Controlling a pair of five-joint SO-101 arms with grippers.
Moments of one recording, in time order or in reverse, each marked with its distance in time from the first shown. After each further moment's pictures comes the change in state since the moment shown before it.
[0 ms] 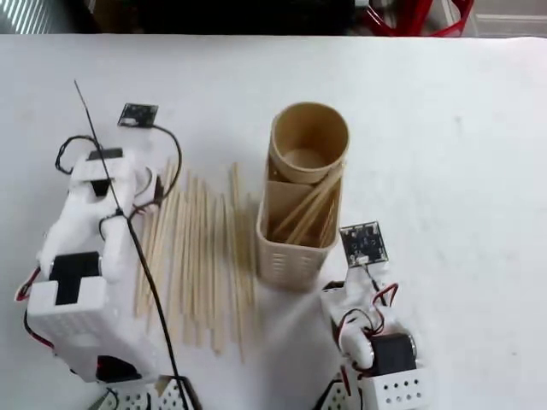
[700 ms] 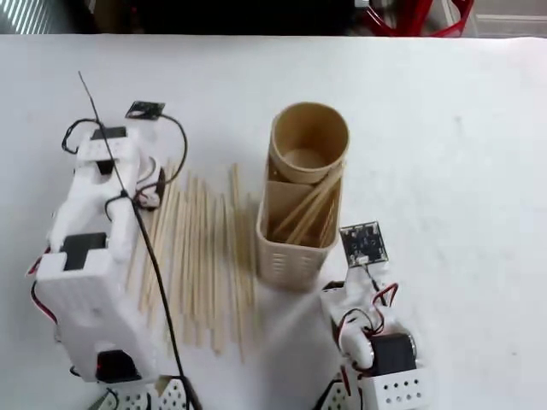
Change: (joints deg) left arm 0.2 11.3 -15.6 12.6 -0.3; right arm 0.0 0.0 0.0 0.0 0.0
